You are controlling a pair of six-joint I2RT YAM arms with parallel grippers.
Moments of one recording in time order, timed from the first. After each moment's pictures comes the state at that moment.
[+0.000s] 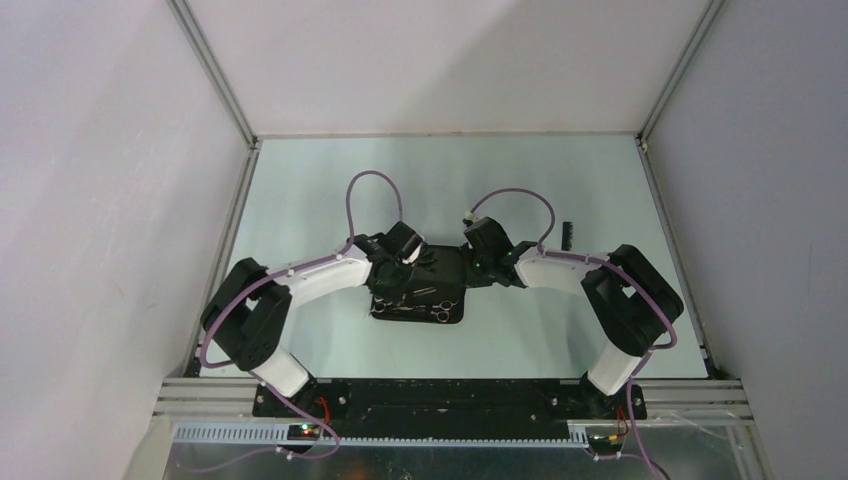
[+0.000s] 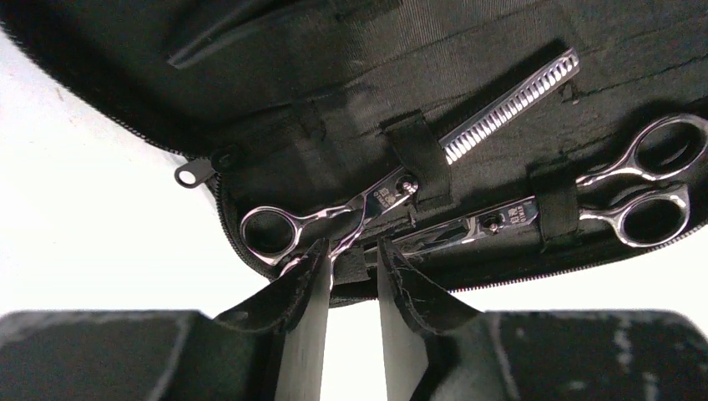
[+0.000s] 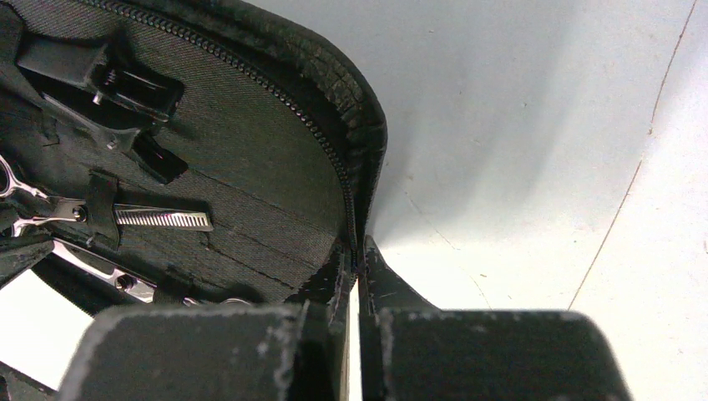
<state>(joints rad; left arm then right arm) -0.72 1.58 0.95 -0.63 -0.11 -0.29 0.71 1.70 0.91 -0.14 -0.01 0.51</state>
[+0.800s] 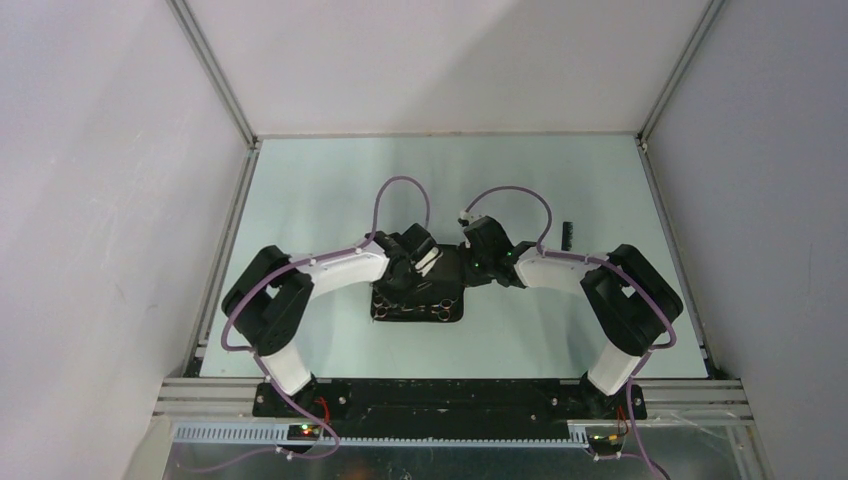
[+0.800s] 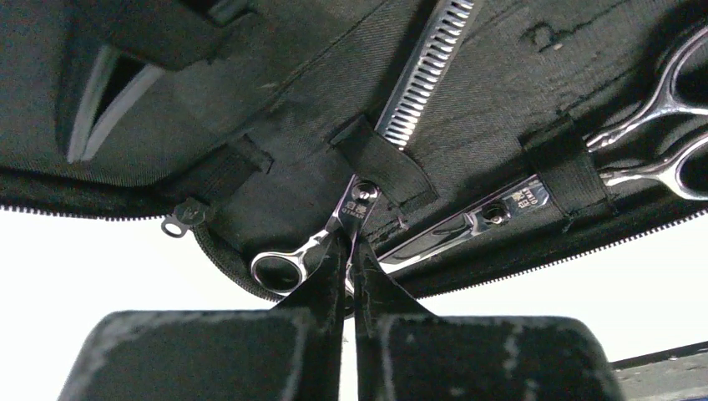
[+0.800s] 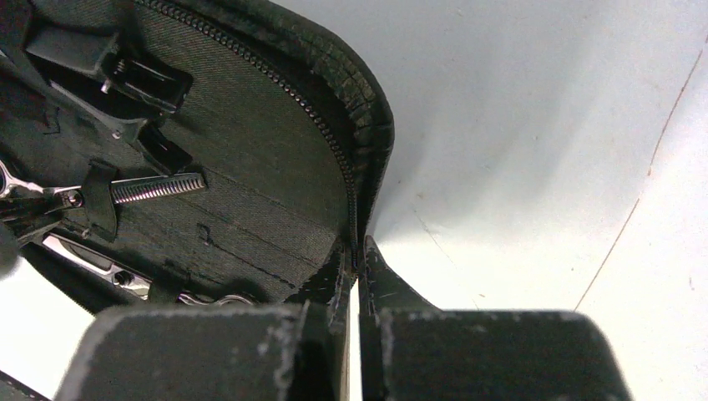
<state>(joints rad) -0.75 1.70 1.03 -0.71 -0.09 -0.09 0.71 1.70 0.91 -0.11 -0.02 0.45</state>
